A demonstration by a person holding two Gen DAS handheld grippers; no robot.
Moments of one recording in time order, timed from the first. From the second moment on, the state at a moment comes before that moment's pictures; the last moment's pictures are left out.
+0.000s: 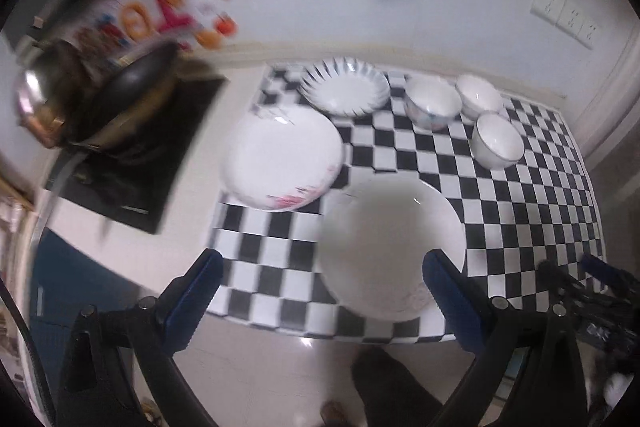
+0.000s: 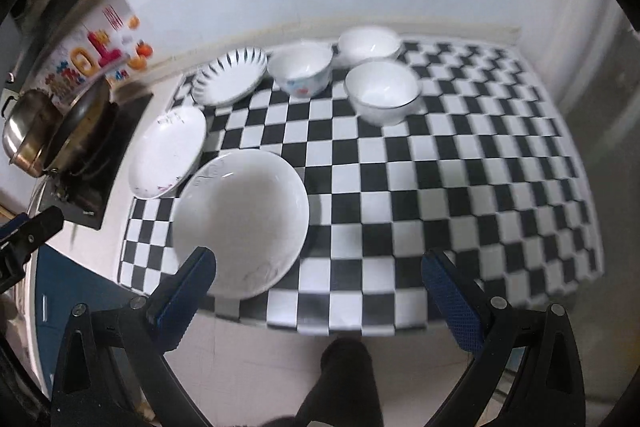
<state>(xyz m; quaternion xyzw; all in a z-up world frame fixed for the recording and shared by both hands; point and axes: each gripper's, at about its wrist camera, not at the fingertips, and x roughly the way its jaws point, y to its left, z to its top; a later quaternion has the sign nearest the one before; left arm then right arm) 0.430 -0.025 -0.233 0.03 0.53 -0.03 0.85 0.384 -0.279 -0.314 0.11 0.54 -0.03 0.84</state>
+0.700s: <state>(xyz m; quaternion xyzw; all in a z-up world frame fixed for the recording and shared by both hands) 0.538 -0.014 -0.419 -0.01 0.72 -0.08 0.69 0.526 -0.255 -0.498 0.20 0.72 0.06 0.66</state>
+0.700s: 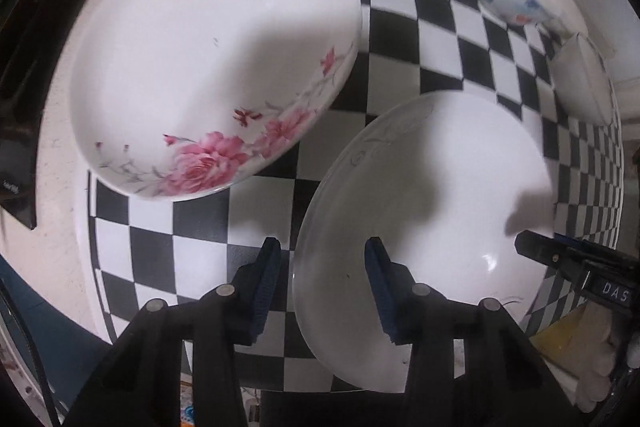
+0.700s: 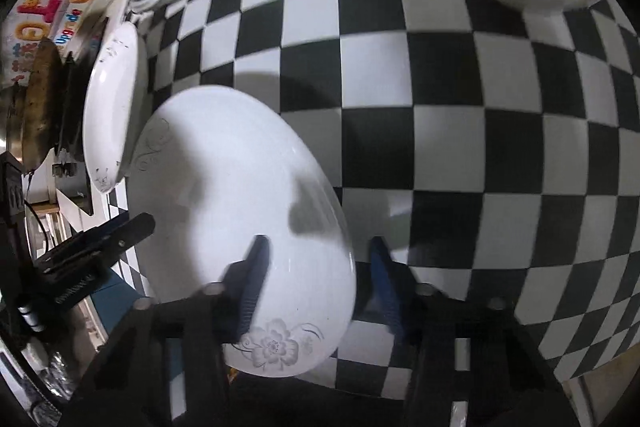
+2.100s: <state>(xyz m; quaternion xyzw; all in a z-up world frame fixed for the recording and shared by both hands) 0.537 -0.148 -0.417 0.03 0.72 -0.11 0.69 0.483 -0.325 -0.502 0.21 0.71 0.02 0.67</state>
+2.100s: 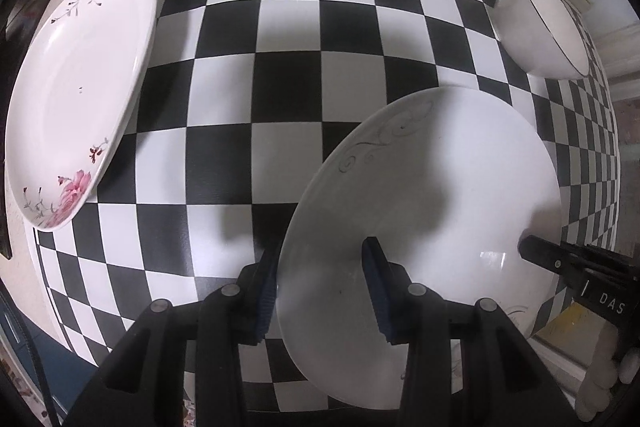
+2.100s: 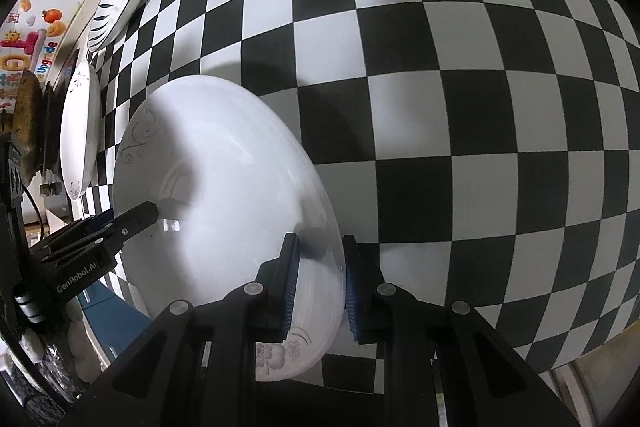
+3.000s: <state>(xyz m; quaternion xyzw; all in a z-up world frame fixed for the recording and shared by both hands) 0.541 -0.069 -0.330 -0.03 0.64 -0.05 0.76 0.492 -0.352 -0.428 0.20 0.67 0.03 0.72</state>
